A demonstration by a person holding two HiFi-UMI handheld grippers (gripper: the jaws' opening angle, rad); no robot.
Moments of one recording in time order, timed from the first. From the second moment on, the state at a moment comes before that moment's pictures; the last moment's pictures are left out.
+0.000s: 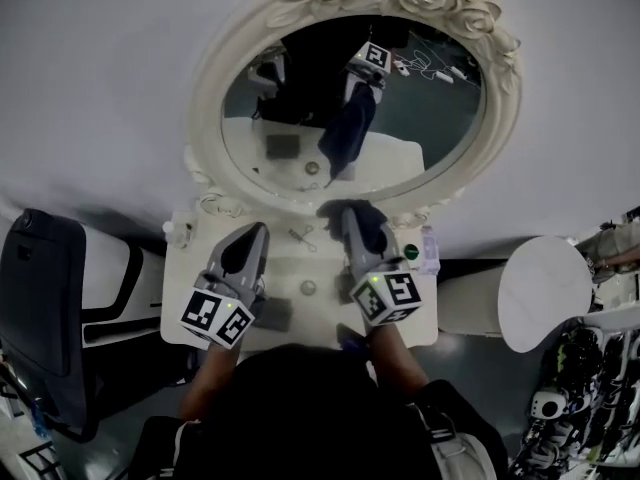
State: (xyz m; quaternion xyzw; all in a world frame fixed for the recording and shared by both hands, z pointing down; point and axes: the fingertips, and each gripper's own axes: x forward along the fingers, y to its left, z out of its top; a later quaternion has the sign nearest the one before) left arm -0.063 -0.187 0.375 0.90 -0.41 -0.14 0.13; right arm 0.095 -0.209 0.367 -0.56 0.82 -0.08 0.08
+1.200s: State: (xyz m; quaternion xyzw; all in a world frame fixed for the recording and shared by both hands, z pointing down) left arm 0.047 -0.266 0.363 0.93 -0.33 -0.11 0.13; right arm 0.251 -0.281 0.330 -0.64 0.76 -0.01 0.08
